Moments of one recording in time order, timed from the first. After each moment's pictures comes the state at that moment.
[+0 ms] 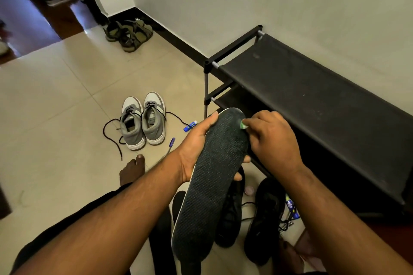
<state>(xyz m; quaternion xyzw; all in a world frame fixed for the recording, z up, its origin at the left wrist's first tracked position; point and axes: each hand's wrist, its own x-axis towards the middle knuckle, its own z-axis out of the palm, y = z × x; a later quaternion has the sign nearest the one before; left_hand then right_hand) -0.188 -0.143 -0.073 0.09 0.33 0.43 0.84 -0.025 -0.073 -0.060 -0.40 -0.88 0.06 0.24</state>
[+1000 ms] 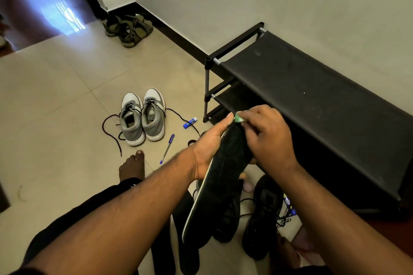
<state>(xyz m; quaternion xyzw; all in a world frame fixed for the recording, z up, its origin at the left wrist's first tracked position) -0.169 -0.139 -0.083 0.10 0.41 0.39 0.82 -0.035 -0.084 -0.056 -0.39 -0.85 0.14 0.33</state>
